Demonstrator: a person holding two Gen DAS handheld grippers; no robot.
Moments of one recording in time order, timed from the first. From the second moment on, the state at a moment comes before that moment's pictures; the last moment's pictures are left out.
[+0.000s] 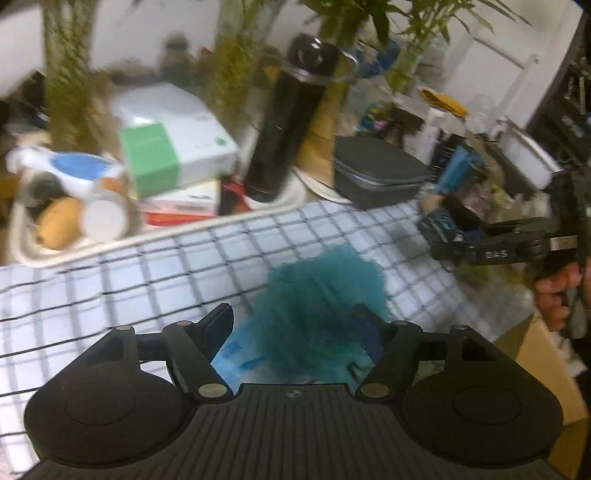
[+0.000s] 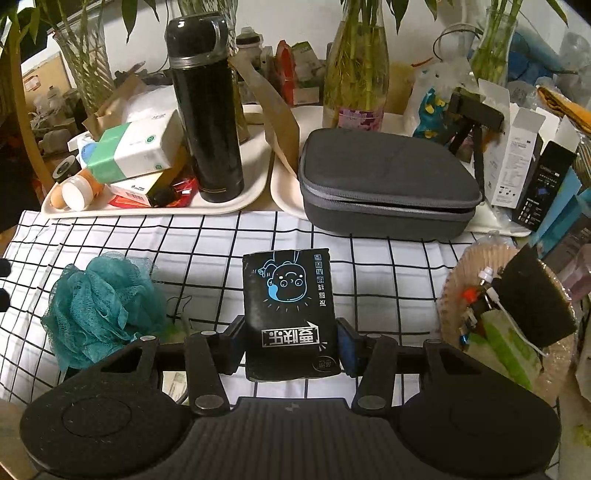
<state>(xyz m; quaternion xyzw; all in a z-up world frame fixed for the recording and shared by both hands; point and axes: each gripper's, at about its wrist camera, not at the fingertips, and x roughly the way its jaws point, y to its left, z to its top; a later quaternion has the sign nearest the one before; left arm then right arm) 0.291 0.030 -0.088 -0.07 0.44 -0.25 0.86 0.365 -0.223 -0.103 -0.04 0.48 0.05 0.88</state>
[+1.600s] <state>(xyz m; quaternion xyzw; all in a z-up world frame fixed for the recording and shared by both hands) 0.315 -0.027 -0.122 0.07 0.41 -0.33 0.85 0.359 -0.222 -0.089 -0.05 0.45 0.06 0.89</state>
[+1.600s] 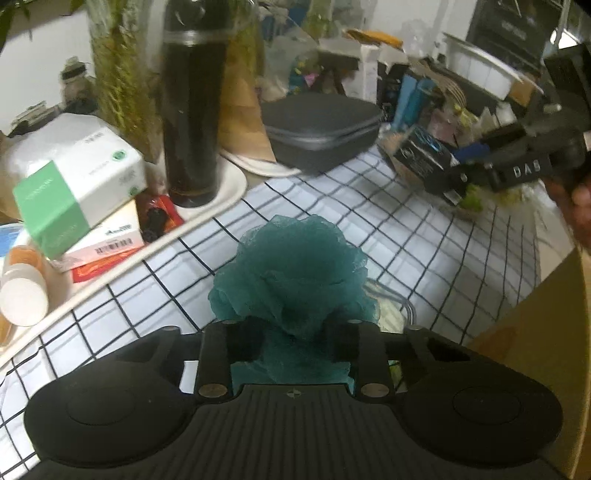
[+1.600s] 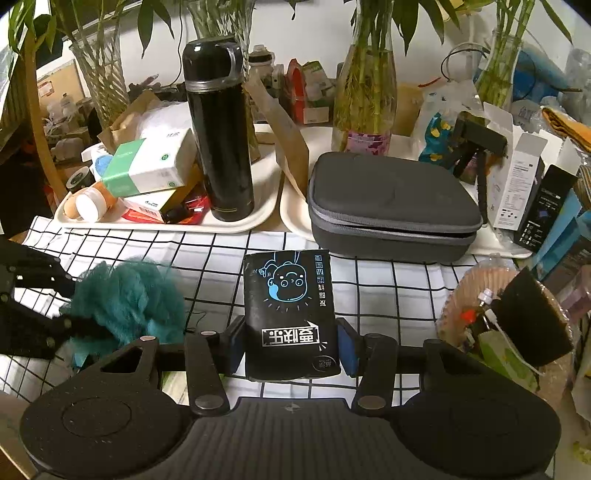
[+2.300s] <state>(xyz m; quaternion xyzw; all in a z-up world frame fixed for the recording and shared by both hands) 0.270 -0.007 -0.052 0.07 0.33 -0.28 0.90 0.332 -0.223 -0.062 -0.03 0.41 0.08 0.91</state>
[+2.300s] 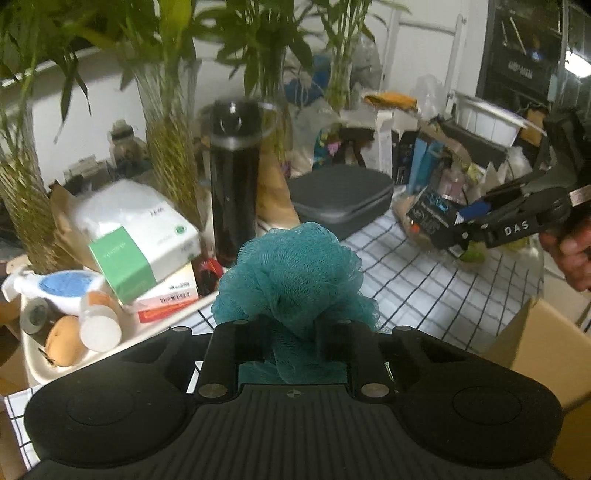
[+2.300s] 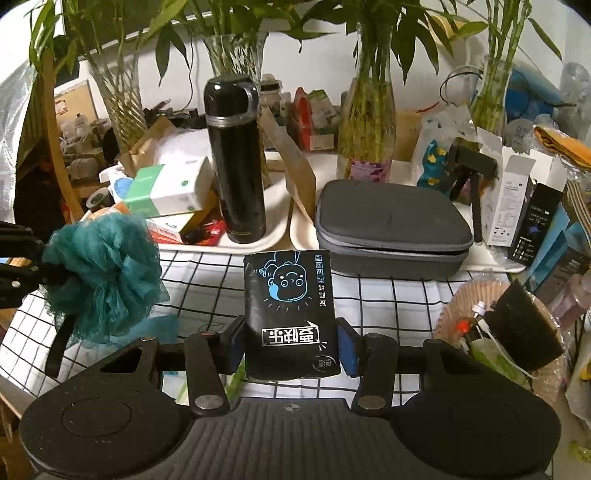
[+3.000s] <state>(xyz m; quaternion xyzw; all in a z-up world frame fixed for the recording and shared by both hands) 0.171 -0.003 0.005 0.03 0.23 -0.30 0.92 0.274 -0.224 -0.028 0.00 0.37 0.13 0.92</state>
